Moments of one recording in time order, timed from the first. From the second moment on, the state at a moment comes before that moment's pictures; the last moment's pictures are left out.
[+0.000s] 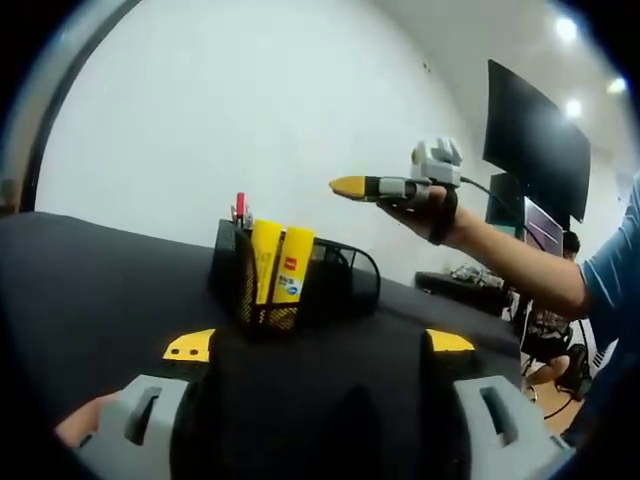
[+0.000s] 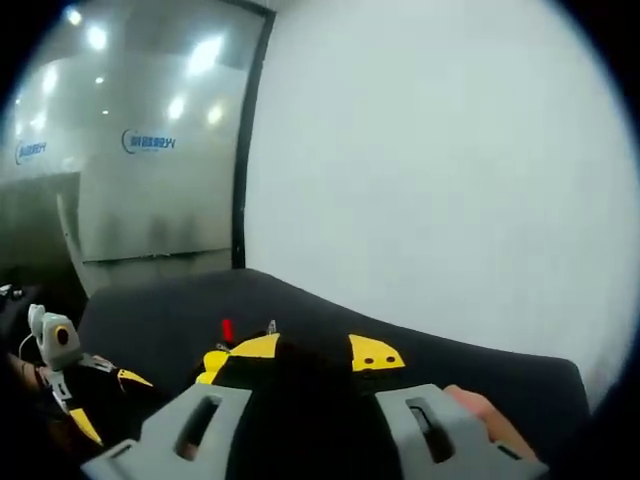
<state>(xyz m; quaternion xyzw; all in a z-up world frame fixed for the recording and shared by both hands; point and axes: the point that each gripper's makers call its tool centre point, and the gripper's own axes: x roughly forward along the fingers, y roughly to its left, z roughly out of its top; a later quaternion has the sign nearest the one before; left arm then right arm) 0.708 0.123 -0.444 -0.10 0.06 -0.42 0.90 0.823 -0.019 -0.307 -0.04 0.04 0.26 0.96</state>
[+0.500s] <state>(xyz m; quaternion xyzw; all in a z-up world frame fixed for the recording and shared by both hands) 0.704 0.118 -0.443 -0.09 0.06 -0.43 0.90 0.788 -0.066 -0.276 -0.04 0.01 0.22 0.97</state>
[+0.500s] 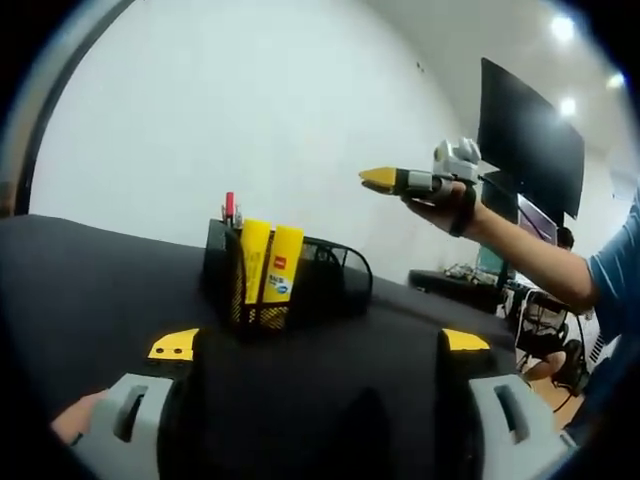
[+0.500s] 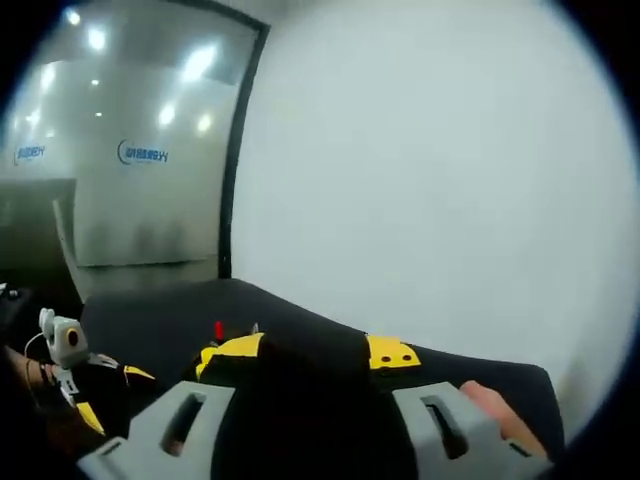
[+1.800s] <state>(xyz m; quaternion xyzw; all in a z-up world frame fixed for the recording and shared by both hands) 0.713 0.129 -0.434 -0.10 0.03 -0.40 0.91 0.678 -0.155 -0.300 -0.02 -0.03 0.17 0.99</state>
